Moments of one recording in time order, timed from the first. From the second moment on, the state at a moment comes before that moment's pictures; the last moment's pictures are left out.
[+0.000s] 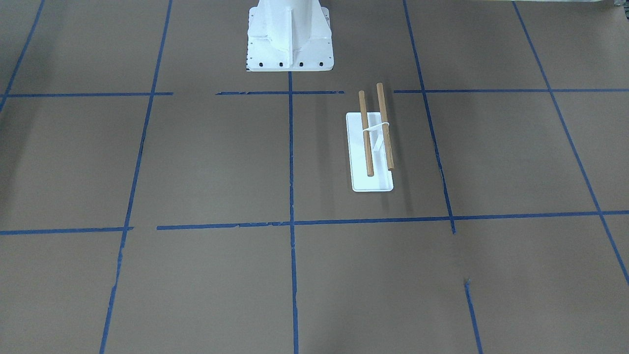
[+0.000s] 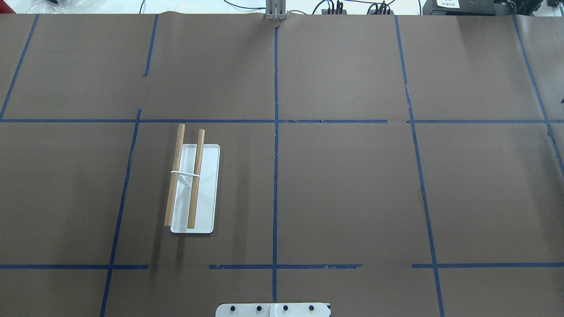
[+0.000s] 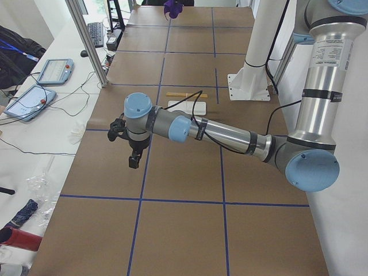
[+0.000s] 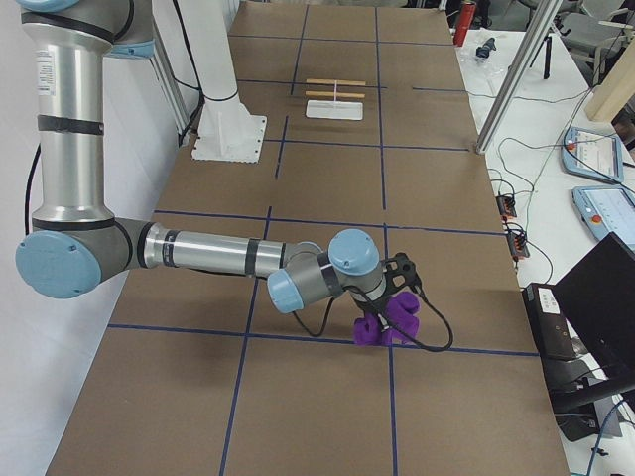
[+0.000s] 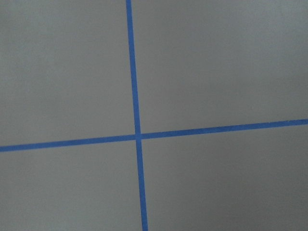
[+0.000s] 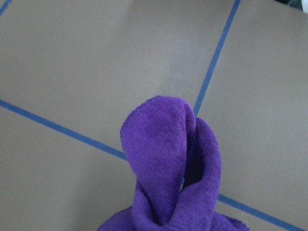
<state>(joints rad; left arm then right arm) -1.49 -1.69 -1.71 -1.71 -2.34 -0.12 1.55 -1.59 1.57 -1.06 2.34 -0.03</state>
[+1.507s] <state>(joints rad) -1.07 -2.05 -1.72 -2.16 -2.24 -1.35 0.68 -1.13 1.92 -1.09 1.70 1.05</state>
